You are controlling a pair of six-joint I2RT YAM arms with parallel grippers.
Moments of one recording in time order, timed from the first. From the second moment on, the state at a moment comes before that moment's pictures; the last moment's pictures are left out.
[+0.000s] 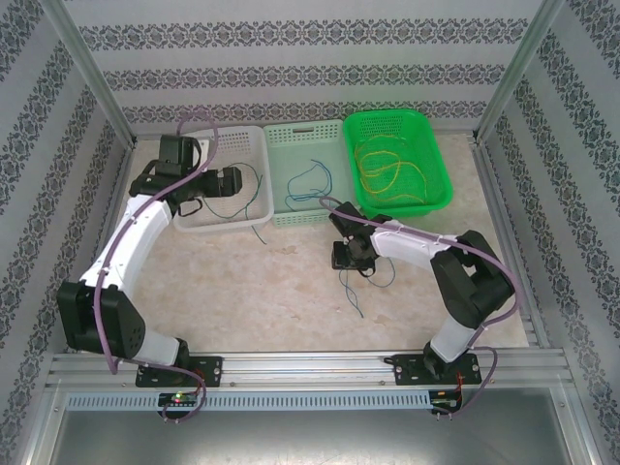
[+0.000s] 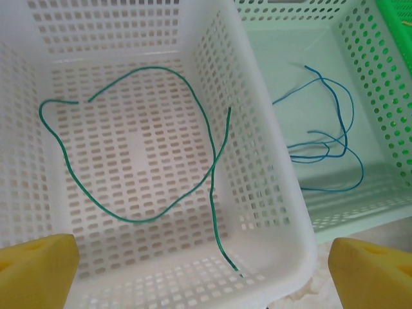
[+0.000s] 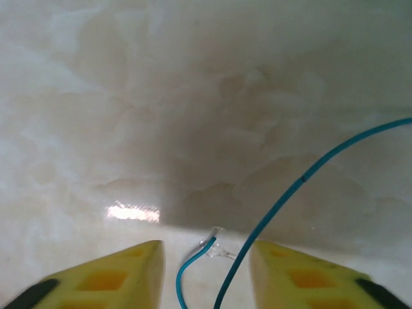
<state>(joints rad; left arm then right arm) -0.10 1.43 1.29 -0.64 0.15 -0.19 0.61 1.71 1.00 -0.61 -0.04 0.63</state>
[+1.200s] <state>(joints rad) -0.37 1.24 0.87 0.03 0.54 -0.43 0.63 1.18 1.09 -0.23 -0.17 0.60</state>
